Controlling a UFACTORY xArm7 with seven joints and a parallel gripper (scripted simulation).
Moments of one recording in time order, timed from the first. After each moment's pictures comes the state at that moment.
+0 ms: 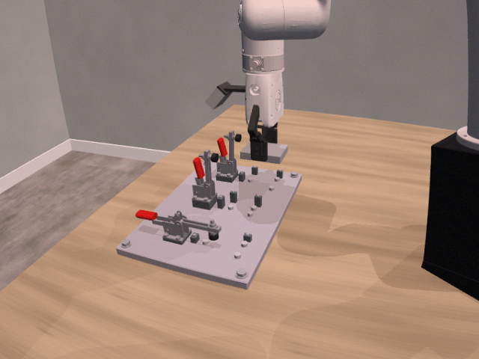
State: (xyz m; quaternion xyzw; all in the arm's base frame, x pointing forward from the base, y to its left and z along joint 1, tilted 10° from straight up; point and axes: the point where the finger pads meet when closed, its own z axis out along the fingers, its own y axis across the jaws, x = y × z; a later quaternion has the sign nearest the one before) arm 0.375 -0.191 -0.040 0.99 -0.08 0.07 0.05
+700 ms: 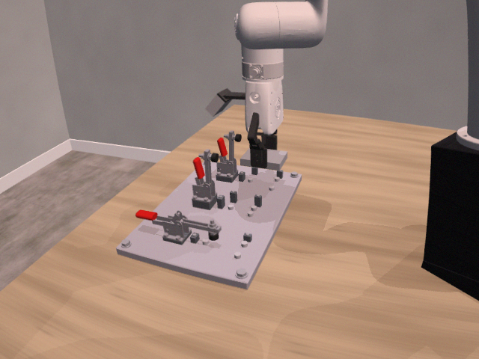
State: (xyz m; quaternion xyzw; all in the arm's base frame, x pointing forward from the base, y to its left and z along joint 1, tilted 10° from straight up) arm 0.378 -0.193 -0.054 0.99 -0.08 0.07 0.05
